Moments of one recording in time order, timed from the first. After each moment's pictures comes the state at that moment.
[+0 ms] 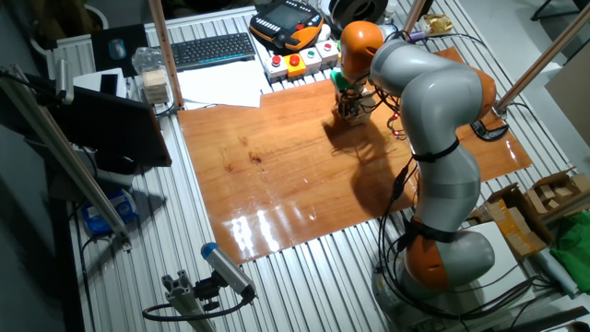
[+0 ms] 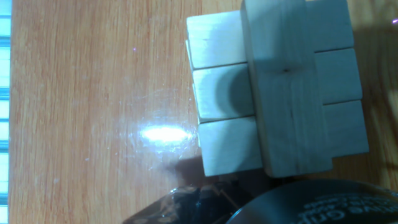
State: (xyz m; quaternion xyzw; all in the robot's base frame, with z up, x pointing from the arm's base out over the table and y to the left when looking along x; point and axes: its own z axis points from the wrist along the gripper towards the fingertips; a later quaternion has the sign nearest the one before) arm 0.643 -0.042 0.053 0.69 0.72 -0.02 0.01
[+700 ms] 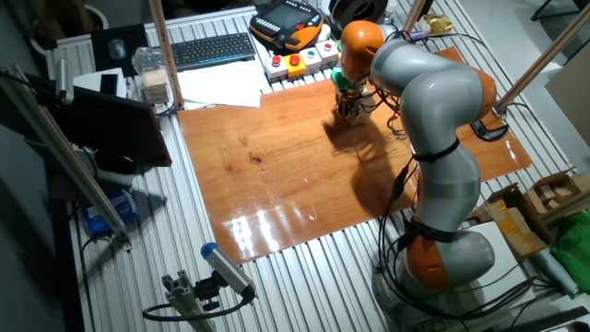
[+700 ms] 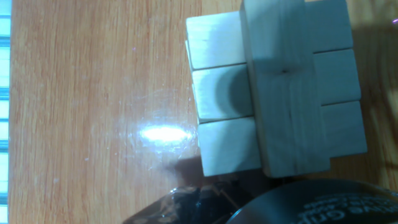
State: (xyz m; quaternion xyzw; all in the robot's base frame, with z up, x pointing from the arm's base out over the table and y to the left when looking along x) arm 0.642 -0.042 0.054 0.69 0.72 -0.02 0.01
